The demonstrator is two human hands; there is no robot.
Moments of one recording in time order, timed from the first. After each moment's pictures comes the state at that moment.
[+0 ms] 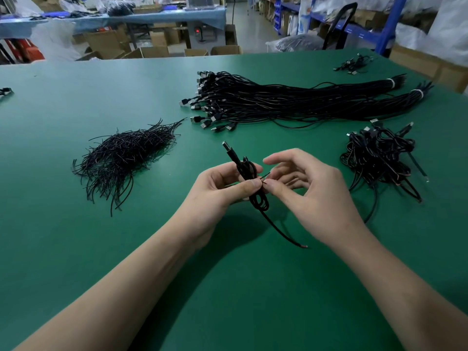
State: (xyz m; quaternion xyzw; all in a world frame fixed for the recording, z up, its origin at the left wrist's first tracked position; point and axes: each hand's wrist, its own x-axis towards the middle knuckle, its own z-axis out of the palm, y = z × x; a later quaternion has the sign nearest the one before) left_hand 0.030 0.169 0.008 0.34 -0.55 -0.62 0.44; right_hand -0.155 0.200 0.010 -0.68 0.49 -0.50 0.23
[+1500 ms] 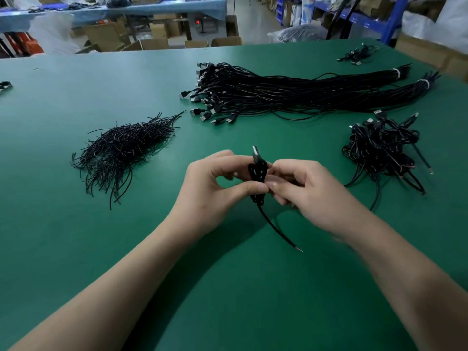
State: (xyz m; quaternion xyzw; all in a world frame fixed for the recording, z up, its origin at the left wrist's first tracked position) left_hand 0.034 0.171 0.015 0.37 -0.76 -0.30 0.44; right_hand -0.159 0.200 0.017 -0.68 0.50 -0.38 0.37
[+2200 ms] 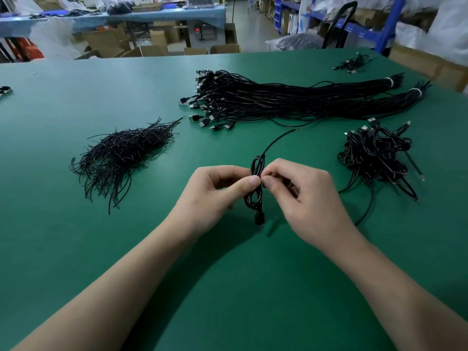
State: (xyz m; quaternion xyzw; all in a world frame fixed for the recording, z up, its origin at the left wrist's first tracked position) left_hand 0.034 0.169 0.011 0.41 -0.67 -0.47 0.40; right_hand -0.151 0.203 0.012 -0.74 0.49 -0.45 0.10
